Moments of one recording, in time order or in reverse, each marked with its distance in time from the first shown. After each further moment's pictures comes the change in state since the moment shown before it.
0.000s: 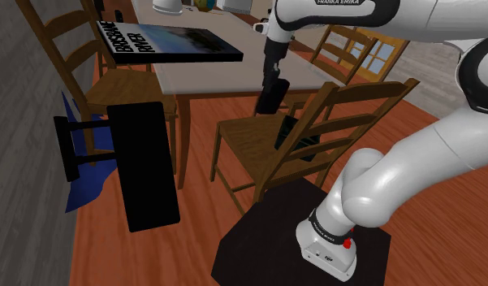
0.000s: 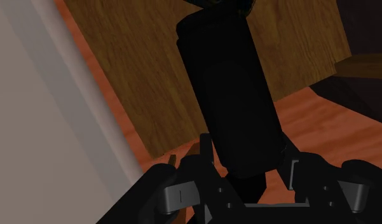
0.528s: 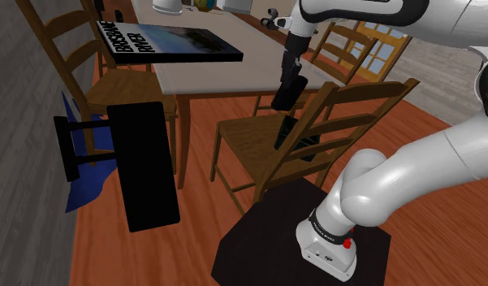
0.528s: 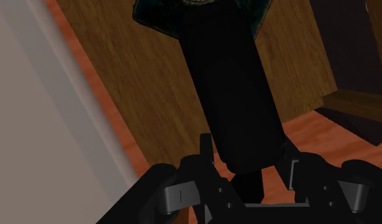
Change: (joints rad) arm -0.047 -0.109 -0.041 -0.009 -0.051 -0.086 -0.078
